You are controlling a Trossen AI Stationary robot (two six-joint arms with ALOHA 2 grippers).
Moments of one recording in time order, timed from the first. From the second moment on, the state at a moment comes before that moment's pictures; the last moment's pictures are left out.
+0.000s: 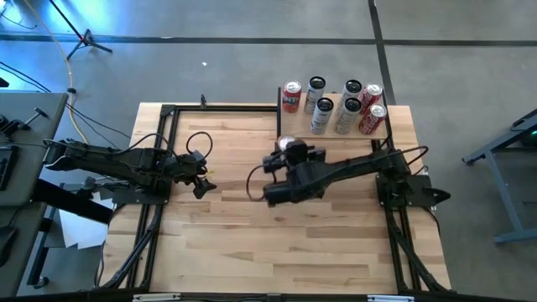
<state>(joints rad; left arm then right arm) -0.05 0.76 0.49 -0.63 -0.14 -0.70 0.23 2.03 2.05 -1.52 1.20 1.60</state>
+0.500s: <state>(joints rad) -0.05 0.76 0.49 -0.63 -0.14 -0.70 0.03 2.03 2.05 -1.55 1.13 1.57</state>
